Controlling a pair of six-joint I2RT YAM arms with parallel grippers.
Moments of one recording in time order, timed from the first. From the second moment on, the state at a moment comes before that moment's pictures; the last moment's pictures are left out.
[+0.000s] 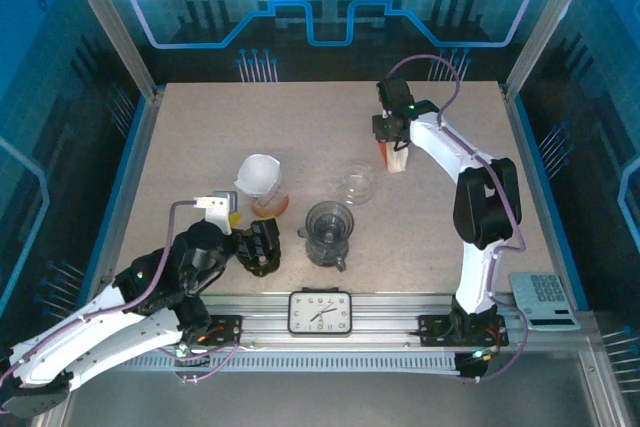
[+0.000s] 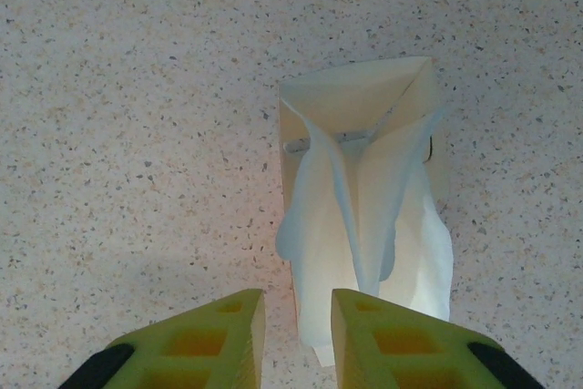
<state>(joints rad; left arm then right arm) -0.91 0.50 0.64 -0.61 -0.40 -0.68 0.33 1.97 1.67 -0.69 0.19 0.23</state>
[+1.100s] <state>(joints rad) -0.91 0.50 0.62 -0.60 -0.42 -0.68 0.33 2.06 1.80 -0.73 0.26 0.16</state>
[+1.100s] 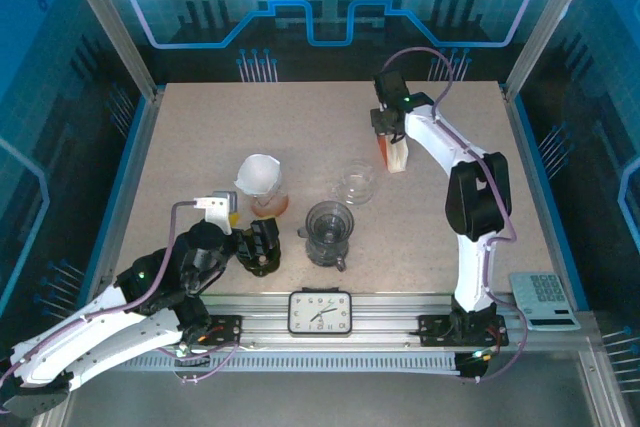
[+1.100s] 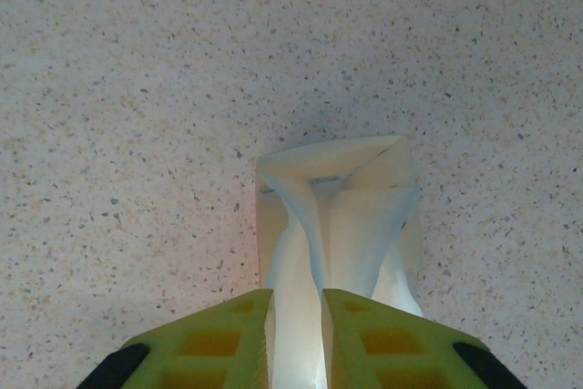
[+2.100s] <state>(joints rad) -0.91 0.50 0.62 -0.60 -0.43 -0.68 0.33 2.11 1.83 -0.77 0.29 0.13</state>
